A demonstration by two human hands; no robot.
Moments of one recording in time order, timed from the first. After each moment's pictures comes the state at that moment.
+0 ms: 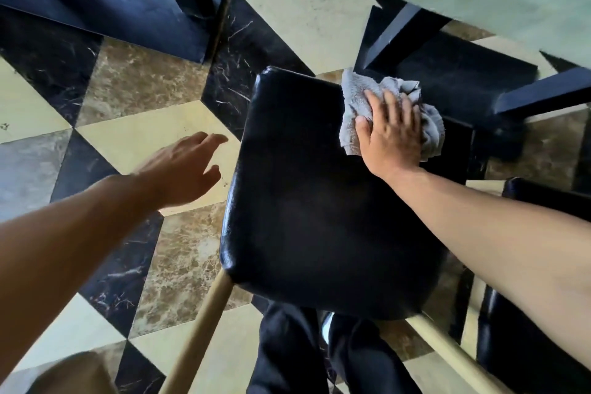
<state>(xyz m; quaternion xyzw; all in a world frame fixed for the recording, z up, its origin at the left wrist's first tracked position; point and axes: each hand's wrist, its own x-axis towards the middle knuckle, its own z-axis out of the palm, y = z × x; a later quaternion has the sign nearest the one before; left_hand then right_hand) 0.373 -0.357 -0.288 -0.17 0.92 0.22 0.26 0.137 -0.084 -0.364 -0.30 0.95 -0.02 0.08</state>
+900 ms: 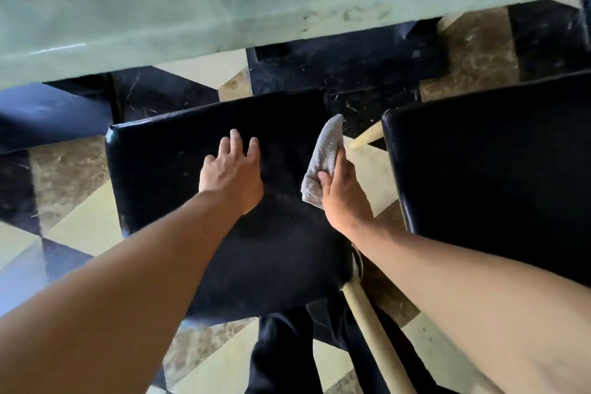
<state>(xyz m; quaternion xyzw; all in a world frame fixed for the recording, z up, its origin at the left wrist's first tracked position) 0.189 -0.091 -0.291 -0.06 0.94 -0.02 0.34 0.196 0.110 -0.363 0.01 0.93 -0.26 0.25</state>
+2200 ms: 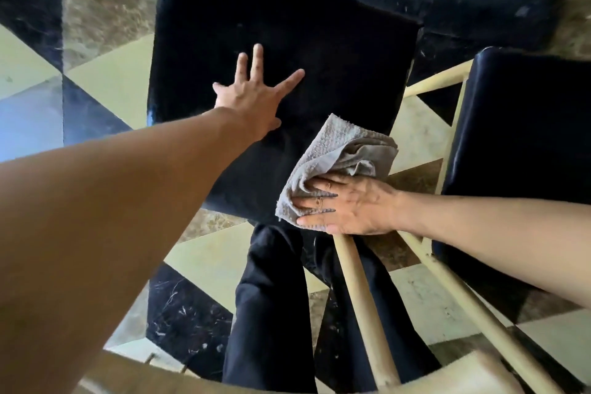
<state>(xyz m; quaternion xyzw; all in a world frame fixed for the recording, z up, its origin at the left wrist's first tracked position) 0.278 -0.120 -0.304 -0.15 0.91 0.03 0.39 0.269 0.146 -0.356 -0.81 0.54 0.04 0.22</state>
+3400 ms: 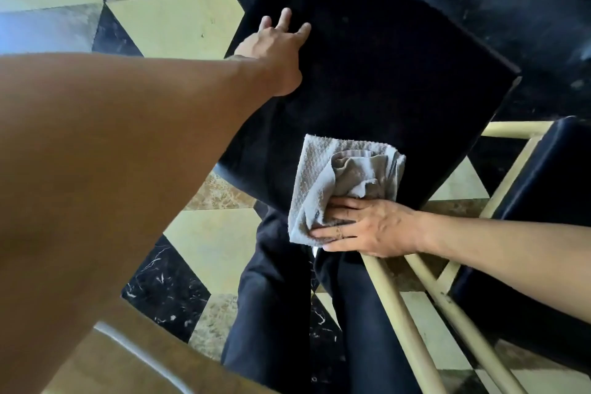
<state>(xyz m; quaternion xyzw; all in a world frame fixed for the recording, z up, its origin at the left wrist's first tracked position) 0.307 -0.221 -0.308 -0.31 0.88 0.14 0.33 0.286 0.098 -0.357 -0.91 0.37 0.00 0.20</state>
